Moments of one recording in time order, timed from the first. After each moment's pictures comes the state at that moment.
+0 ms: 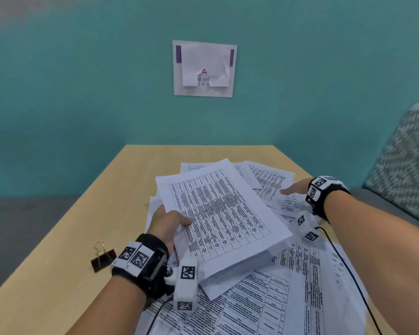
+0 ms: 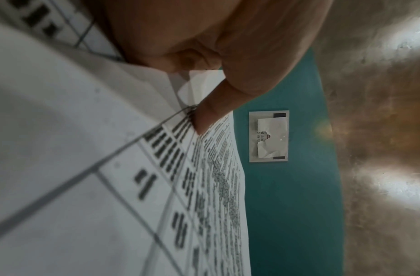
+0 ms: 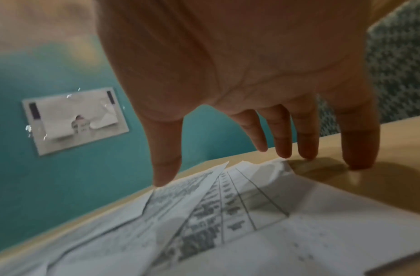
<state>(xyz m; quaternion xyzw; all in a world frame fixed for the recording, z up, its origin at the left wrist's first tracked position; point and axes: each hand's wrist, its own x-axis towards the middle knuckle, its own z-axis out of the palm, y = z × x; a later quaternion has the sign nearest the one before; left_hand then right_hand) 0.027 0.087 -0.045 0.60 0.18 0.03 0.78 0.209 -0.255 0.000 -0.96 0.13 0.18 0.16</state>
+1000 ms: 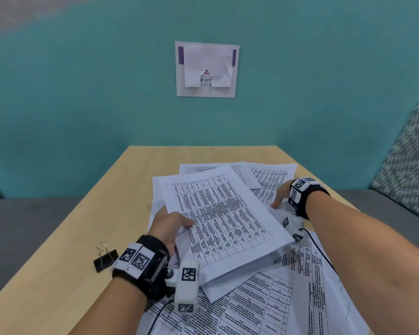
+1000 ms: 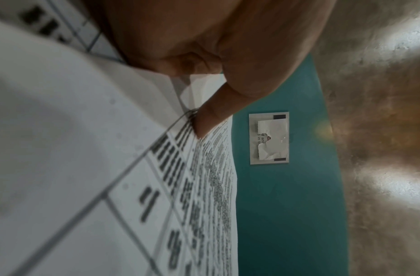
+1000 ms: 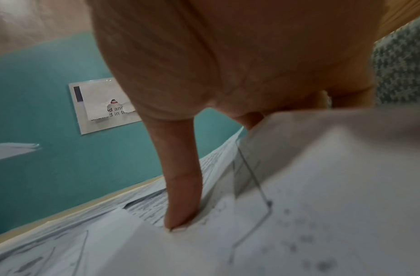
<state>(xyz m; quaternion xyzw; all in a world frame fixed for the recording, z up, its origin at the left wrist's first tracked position) 0.035 0.093 -0.058 0.62 0.17 0.02 0.77 0.191 -0.193 0.009 -0.97 0.09 0.22 0.07</state>
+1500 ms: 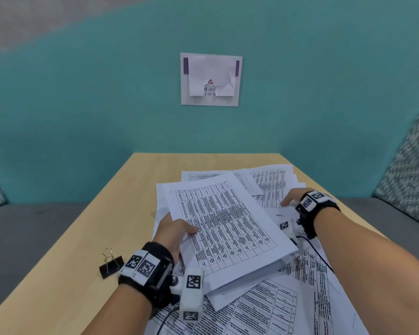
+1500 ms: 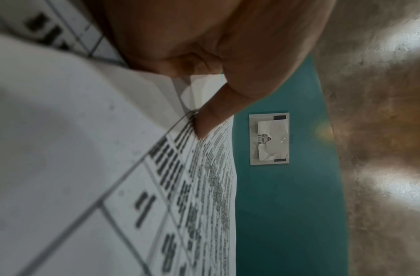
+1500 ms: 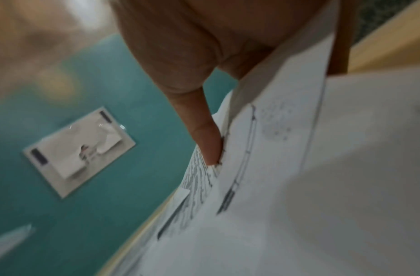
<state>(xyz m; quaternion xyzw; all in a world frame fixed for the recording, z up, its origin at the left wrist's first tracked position) 0.033 0.093 -0.057 0.60 0.17 0.03 0.78 0.172 -0.212 0.010 -0.95 0.15 0.12 0.23</state>
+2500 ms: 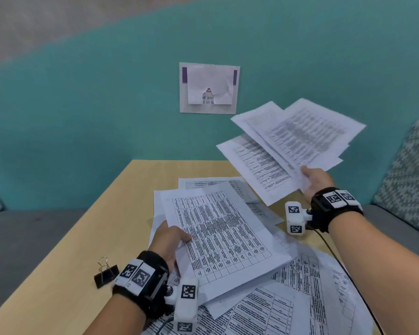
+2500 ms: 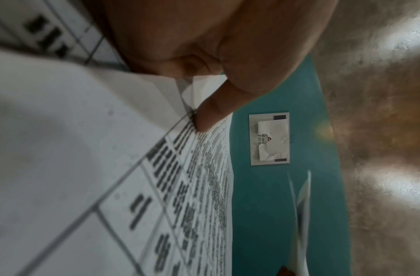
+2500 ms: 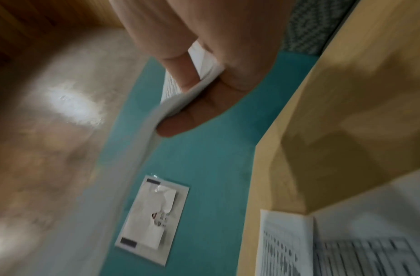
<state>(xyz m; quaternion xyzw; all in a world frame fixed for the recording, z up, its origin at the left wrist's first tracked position) 0.036 0.094 -0.057 0.61 0.19 0.02 0.77 0.199 -0.243 0.037 -0.63 0.16 -0.10 0.76</state>
